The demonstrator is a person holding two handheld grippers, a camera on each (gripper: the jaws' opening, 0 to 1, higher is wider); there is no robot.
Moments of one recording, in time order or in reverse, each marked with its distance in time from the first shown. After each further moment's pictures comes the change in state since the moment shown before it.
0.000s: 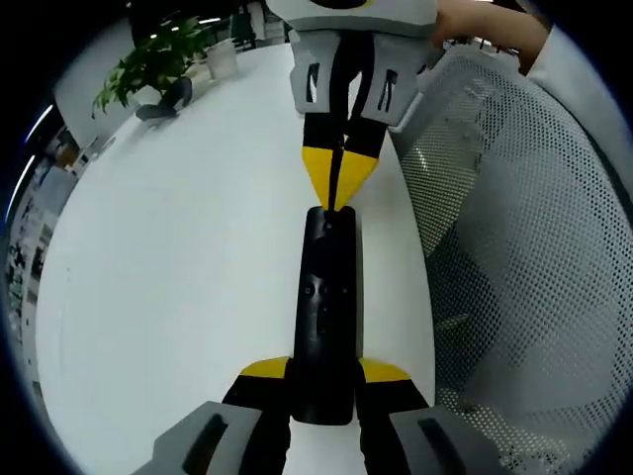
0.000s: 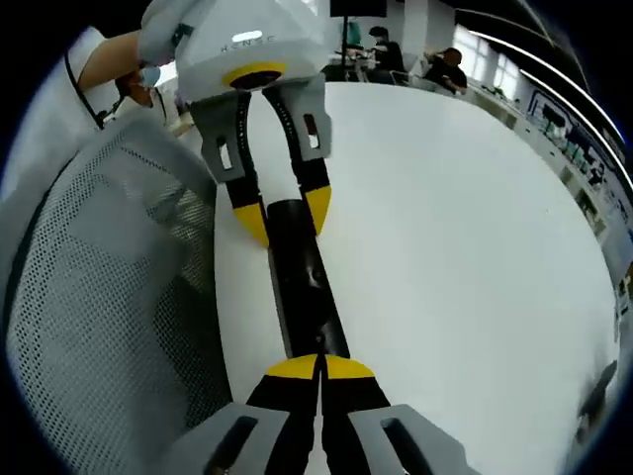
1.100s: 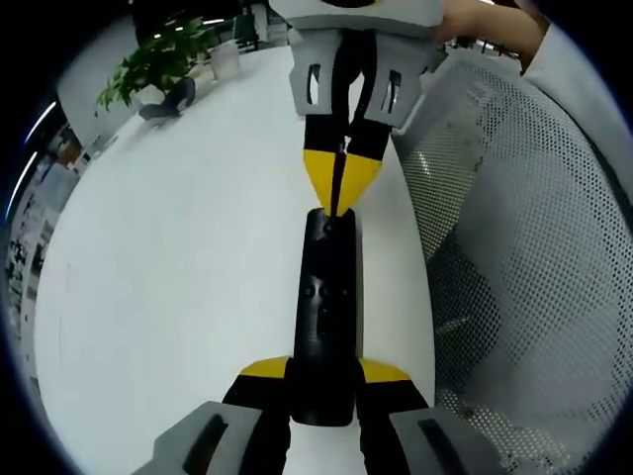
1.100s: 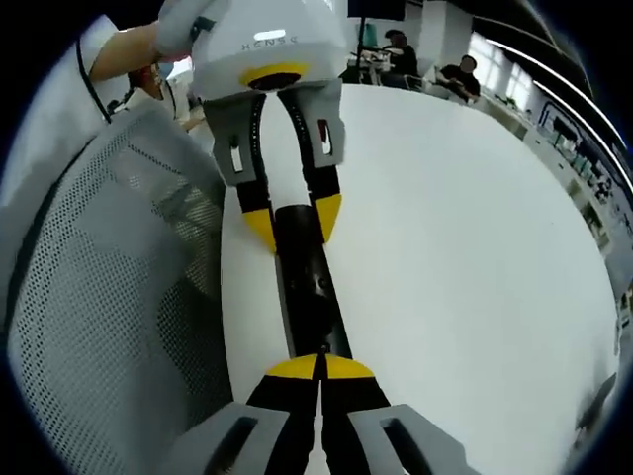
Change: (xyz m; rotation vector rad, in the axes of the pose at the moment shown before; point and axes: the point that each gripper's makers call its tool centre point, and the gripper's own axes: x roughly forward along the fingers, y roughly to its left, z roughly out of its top) left arm 0.000 0.001 0.000 -0.018 -0.018 0.003; right arm -0.001 0.001 0.015 0.044 -0.109 0.019
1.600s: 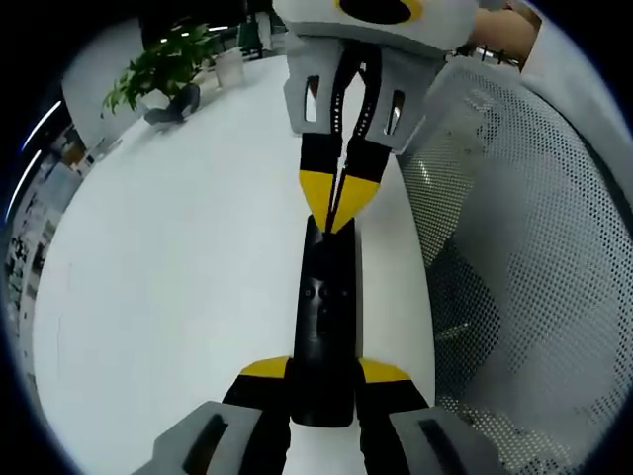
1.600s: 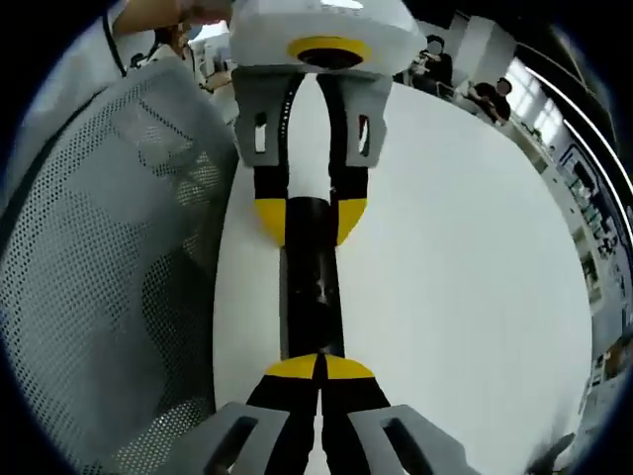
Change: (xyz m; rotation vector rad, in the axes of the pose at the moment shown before) left arm -0.001 0.000 0.000 -0.004 -0.037 0.004; right arm 0.007 -0.001 -0.002 -0.259 0.138 -0.074
